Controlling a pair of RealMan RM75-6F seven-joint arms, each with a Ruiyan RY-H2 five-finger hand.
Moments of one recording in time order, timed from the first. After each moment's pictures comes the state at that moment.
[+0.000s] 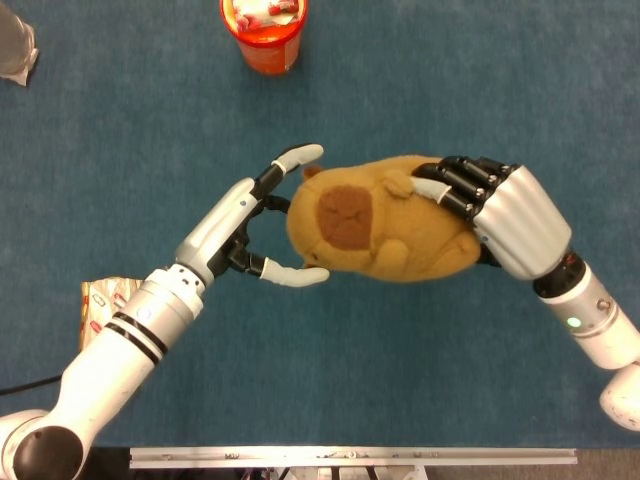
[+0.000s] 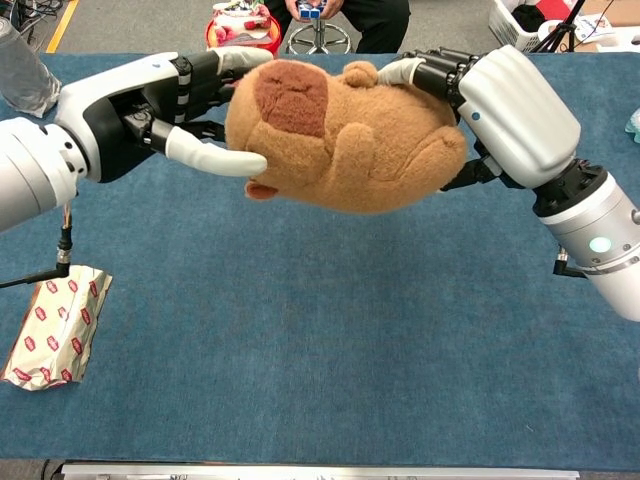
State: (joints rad) left arm -0.62 -1.20 -0.29 -2.28 0.86 0.94 -0.25; right arm 0.53 -1.68 0.08 -1.23 -1.89 1.58 0.04
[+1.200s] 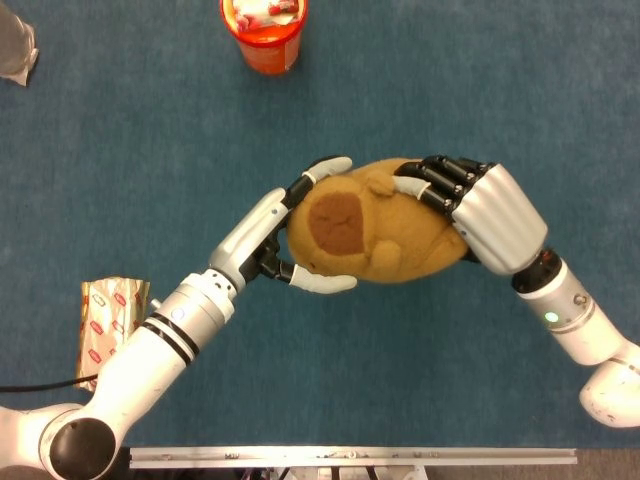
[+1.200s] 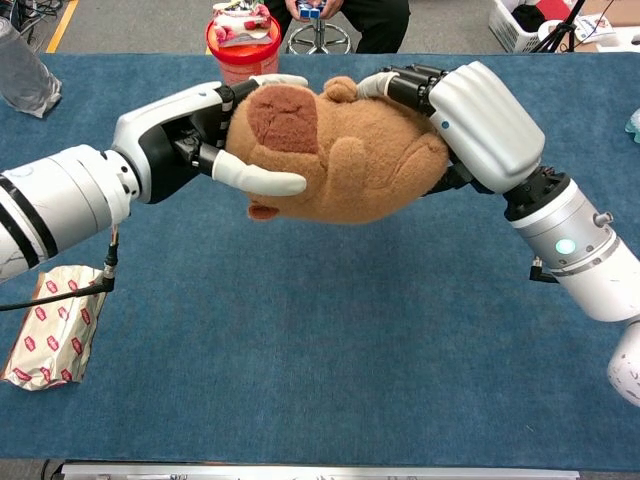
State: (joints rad) left arm -0.67 -1.33 -0.27 -2.21 0.86 0.93 -0.28; right arm 0.57 -1.75 0.07 -1.17 -1.83 1.55 0.07
